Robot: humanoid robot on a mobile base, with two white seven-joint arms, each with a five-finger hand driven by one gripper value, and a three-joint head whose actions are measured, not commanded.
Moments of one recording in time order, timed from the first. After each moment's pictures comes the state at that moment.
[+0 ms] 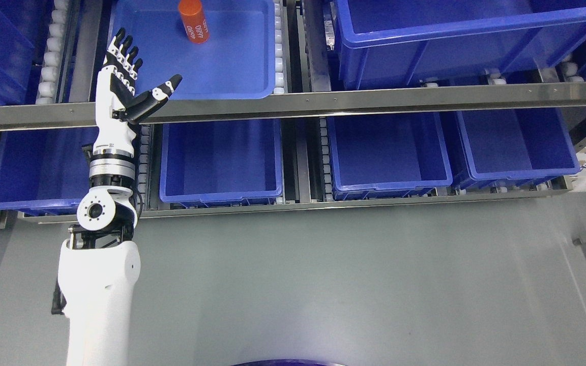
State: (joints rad) left arm -0.29 0.00 0.11 -1.57 0.12 -0.01 0.01; right arm 0.00 0.00 0.00 0.00 0.00 0.04 0.03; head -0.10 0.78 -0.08
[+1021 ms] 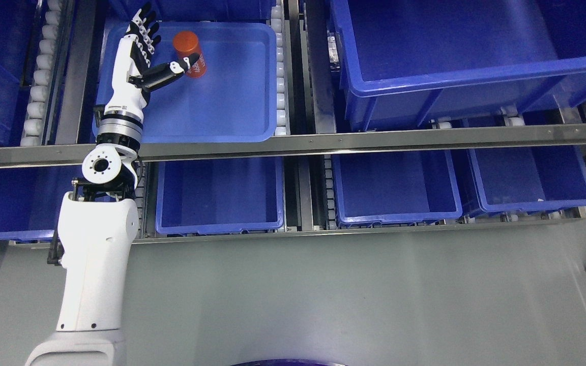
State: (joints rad) left arm -0.50 0.07 0.03 -1.33 0.06 0.01 -0.05; right arm 0.00 0.00 0.00 0.00 0.00 0.04 0.03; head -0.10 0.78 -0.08
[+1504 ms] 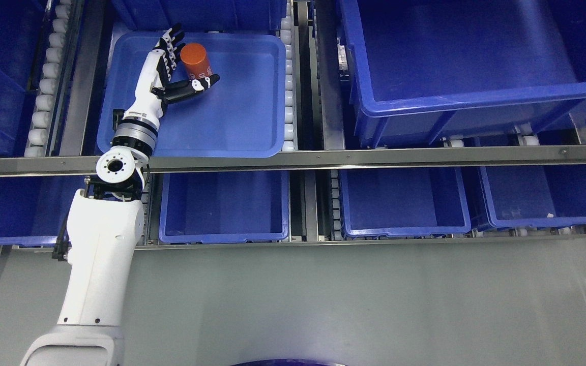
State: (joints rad) left arm -0.52 0.08 -0.02 -1.26 0.01 0.02 -0.13; right arm 0.00 0.00 0.00 0.00 0.00 0.04 0.03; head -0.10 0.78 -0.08
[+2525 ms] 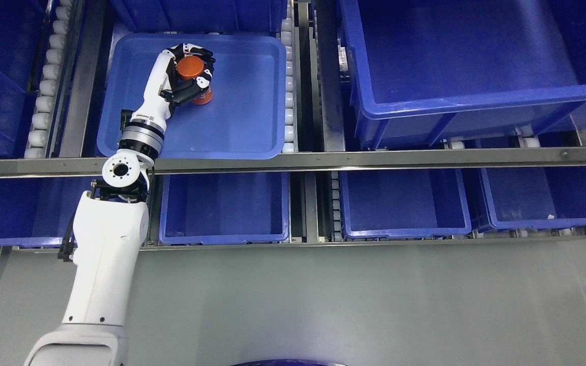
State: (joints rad) left arm -0.52 0.06 -0.01 -1.22 0.00 -0.09 -0.16; right arm 0.00 0.00 0.00 0.00 0.00 0.04 0.03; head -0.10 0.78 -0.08
